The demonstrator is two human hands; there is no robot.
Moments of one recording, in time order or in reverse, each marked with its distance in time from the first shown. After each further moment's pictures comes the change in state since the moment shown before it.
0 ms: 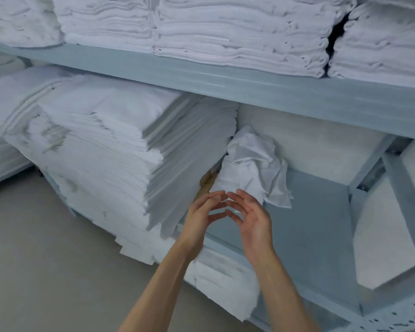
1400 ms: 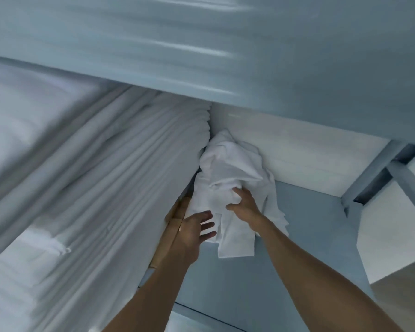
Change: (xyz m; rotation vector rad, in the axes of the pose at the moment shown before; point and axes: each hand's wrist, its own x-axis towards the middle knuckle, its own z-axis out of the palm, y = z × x) left_hand 0.288 -0.142 -0.004 -0.168 0.062 -0.455; right_hand 0.358 0.062 -0.111 -1.219 0.072 0.087
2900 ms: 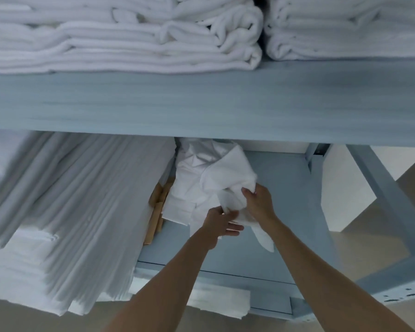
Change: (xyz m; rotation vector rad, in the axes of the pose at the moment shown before) left_hand -0.100 -0.041 0.112 0.559 -0.275 -0.126; right_hand -0.169 0.012 -0.100 0.193 0.357 0.066
